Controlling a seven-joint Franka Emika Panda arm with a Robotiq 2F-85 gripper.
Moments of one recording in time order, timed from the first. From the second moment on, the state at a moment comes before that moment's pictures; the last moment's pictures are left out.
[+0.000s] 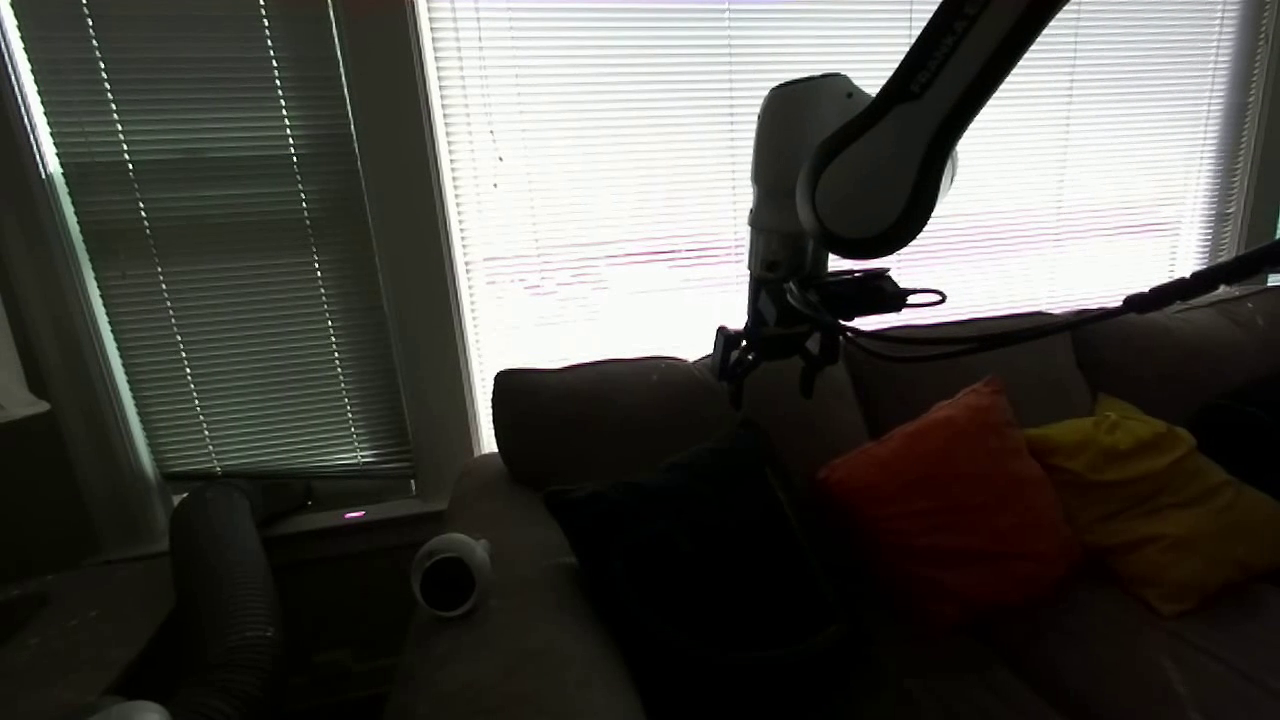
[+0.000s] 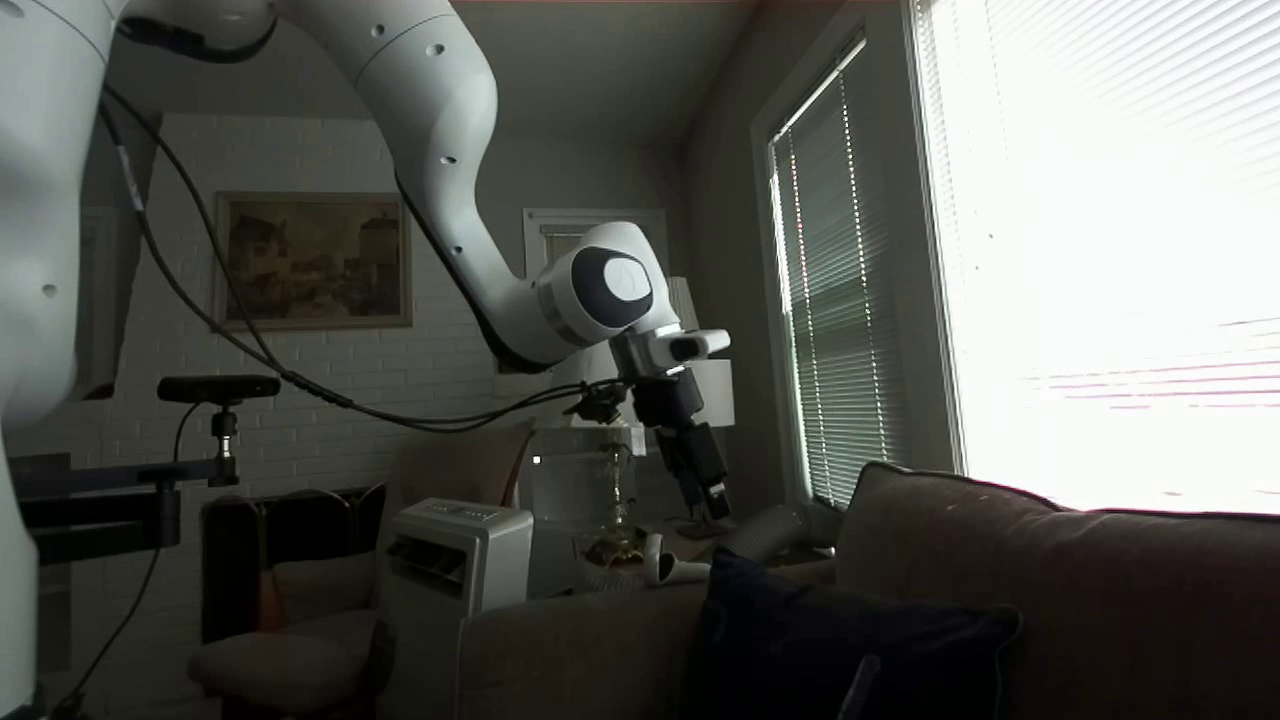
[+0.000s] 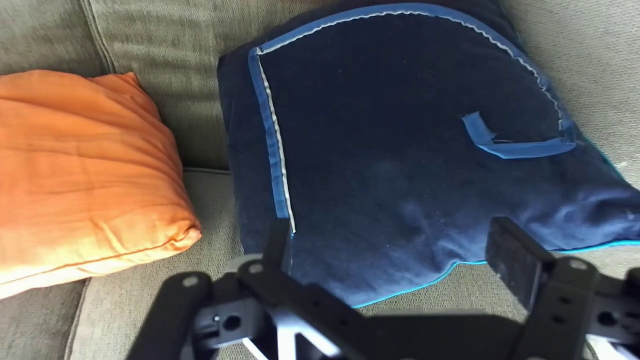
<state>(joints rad) 0.03 0.13 0.08 -2.30 -0.35 2.68 0.75</state>
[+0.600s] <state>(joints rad) 0.06 0.22 0.03 -2.28 -0.34 2.88 0.71</state>
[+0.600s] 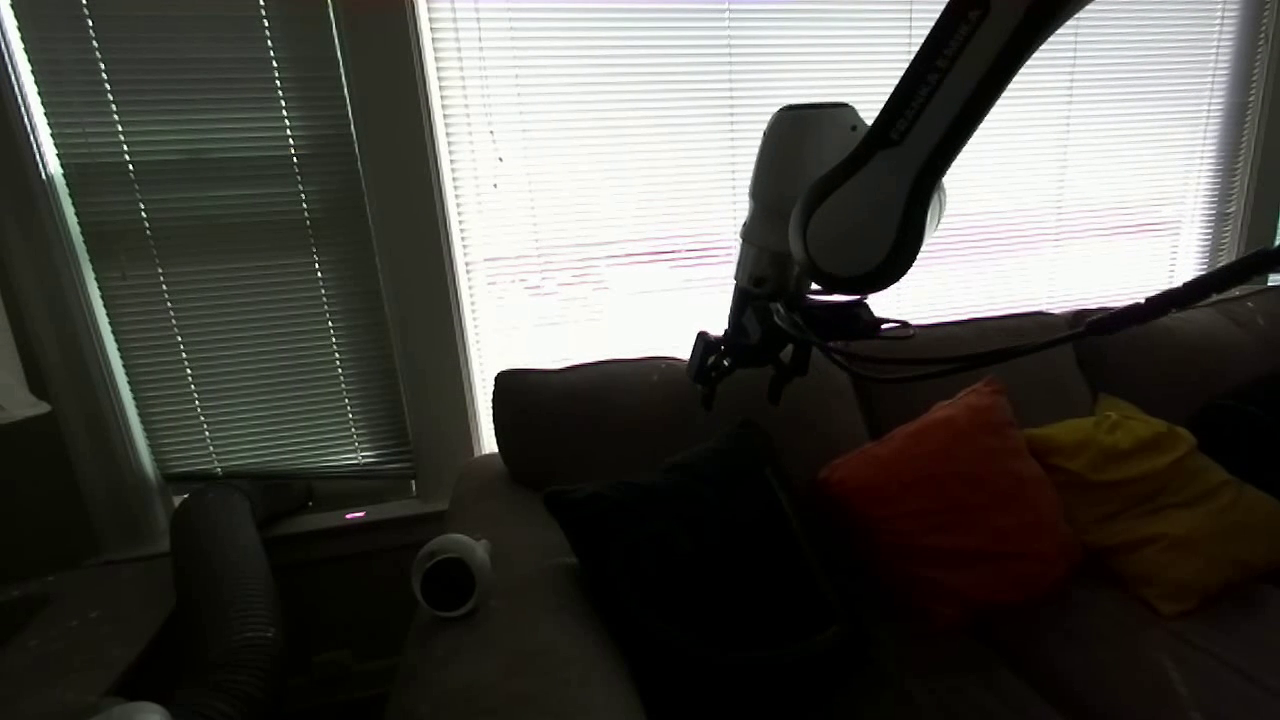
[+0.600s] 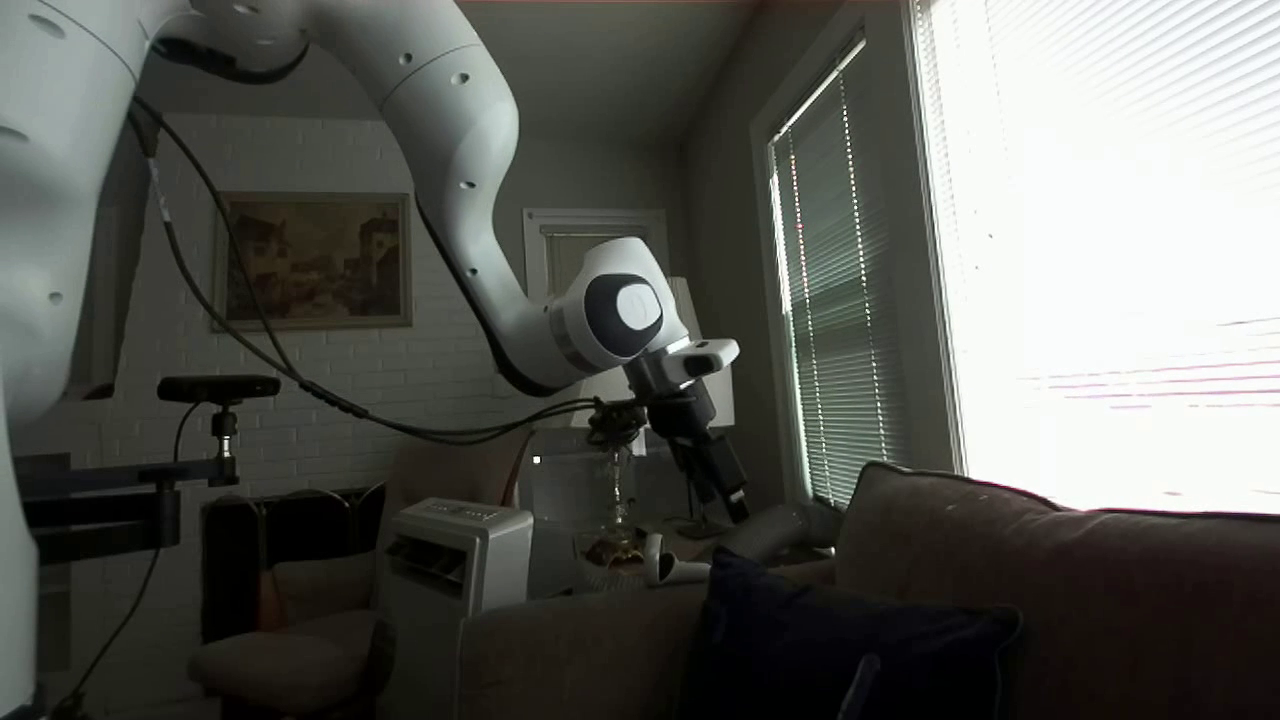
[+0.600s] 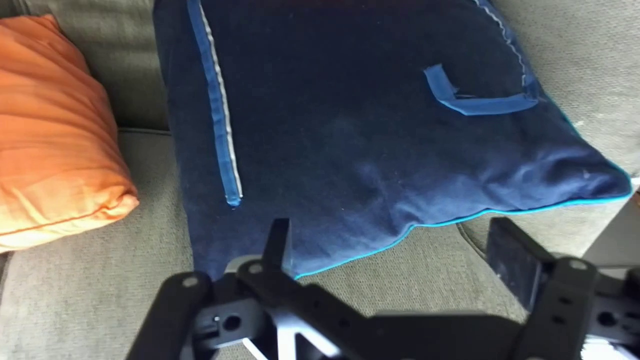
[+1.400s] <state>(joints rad) 0.03 0.48 0.08 -2.15 -0.33 3.10 0.70</state>
